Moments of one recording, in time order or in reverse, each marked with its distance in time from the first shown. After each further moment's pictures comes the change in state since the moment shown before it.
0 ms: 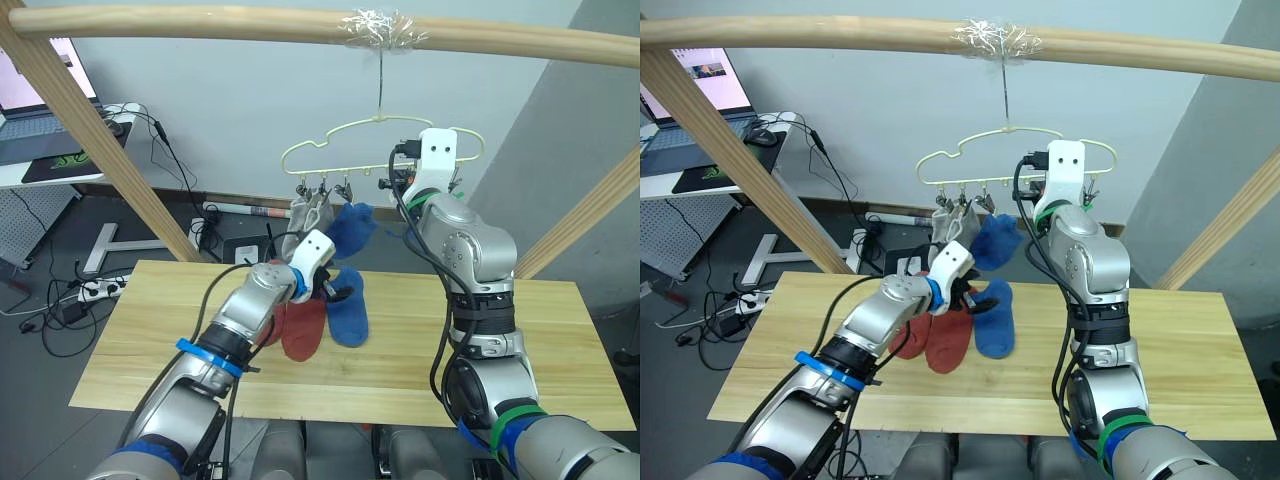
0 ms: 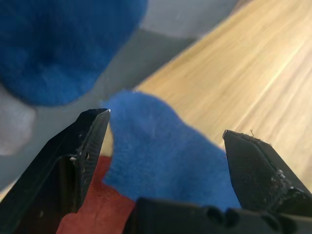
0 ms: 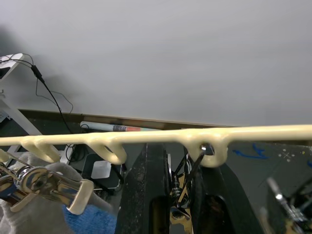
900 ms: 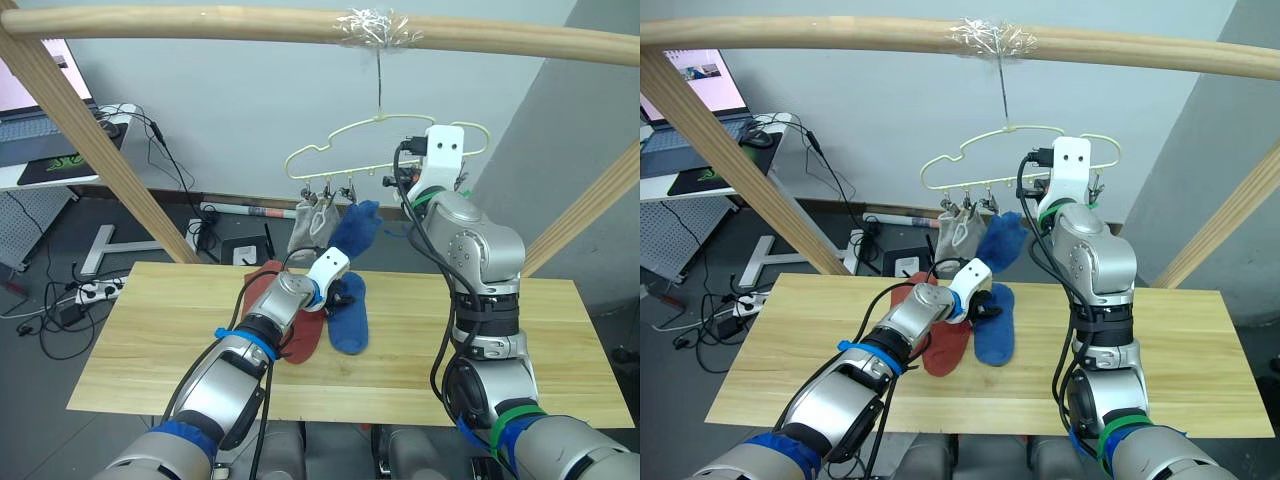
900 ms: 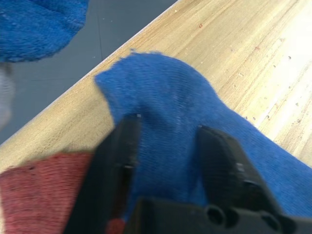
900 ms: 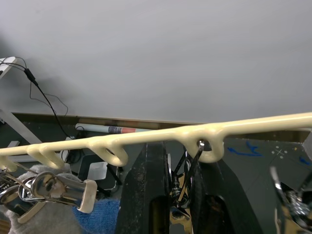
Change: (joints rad) left arm -0.126 -0.143 0.023 0.426 0.168 -0.188 -0.003; right arm 0.001 0.001 -0.015 -0.046 -0.001 0.045 -0.010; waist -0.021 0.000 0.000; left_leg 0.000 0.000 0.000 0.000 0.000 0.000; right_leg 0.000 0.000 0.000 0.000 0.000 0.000
